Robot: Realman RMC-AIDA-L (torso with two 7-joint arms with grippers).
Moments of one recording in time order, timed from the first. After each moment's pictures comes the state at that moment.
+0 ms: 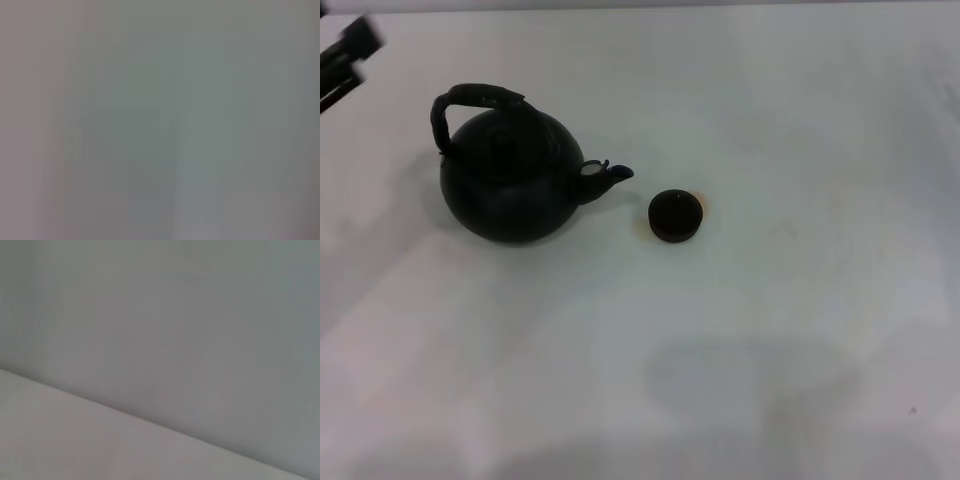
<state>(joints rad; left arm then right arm) 0.14 -2.08 1.19 1.25 1.09 1.29 -1.40 0.45 1.98 -0.83 -0.46 1.75 0.65 -2.26</state>
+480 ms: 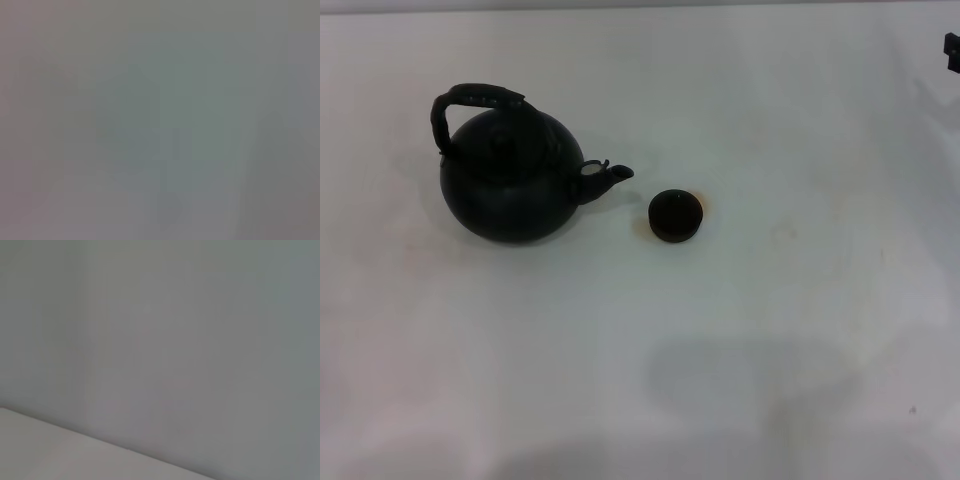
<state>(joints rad) 0.16 -2.08 0.91 0.78 0.88 1.40 -1.10 0.44 1.99 -0.82 -0.47 1.77 0.79 -2.24</state>
